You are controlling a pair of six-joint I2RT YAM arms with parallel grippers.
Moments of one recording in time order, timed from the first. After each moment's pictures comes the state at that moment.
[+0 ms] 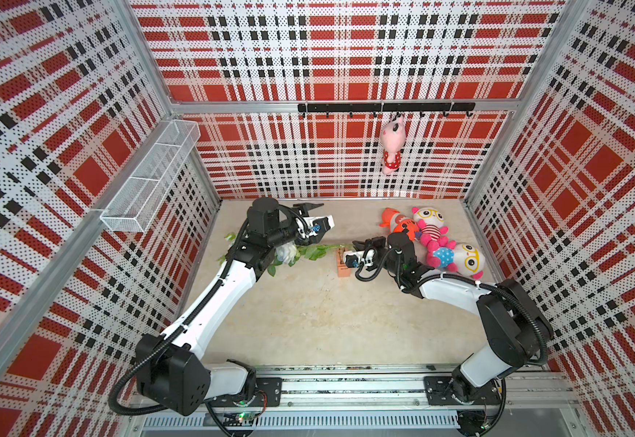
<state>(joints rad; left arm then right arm) -0.37 1.34 1.19 -0.13 0.52 1.05 0.57 1.61 0.85 0.50 -0.18 -1.25</state>
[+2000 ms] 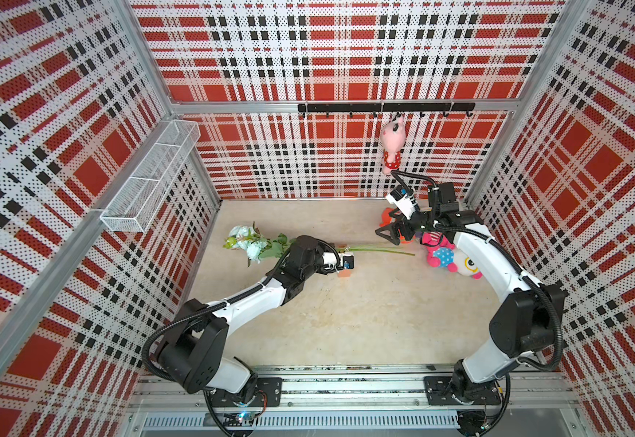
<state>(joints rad) -0.59 1.46 0.85 0.23 -0.04 1.24 0.21 1.66 1.54 -0.61 -0.70 -0.43</state>
